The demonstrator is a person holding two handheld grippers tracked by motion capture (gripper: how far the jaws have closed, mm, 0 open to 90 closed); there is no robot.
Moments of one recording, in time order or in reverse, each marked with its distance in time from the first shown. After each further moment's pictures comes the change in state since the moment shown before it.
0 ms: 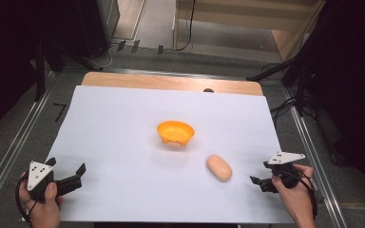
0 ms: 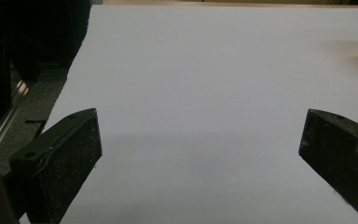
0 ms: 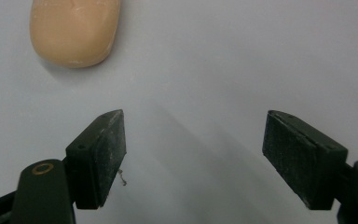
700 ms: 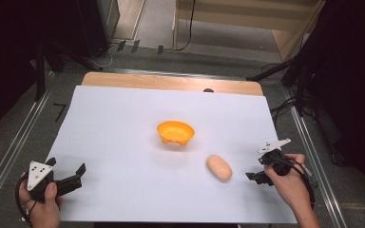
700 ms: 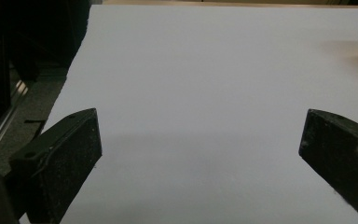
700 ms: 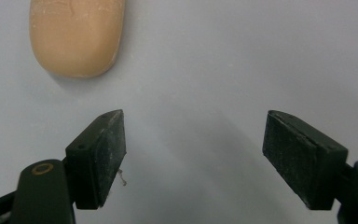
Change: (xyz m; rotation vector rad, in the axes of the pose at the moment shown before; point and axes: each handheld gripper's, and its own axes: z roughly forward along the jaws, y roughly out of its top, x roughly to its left) left arm 0.000 0.000 0.000 0.000 -0.004 -0.002; right arm 0.000 0.037 0.009 0.181 0.050 0.002
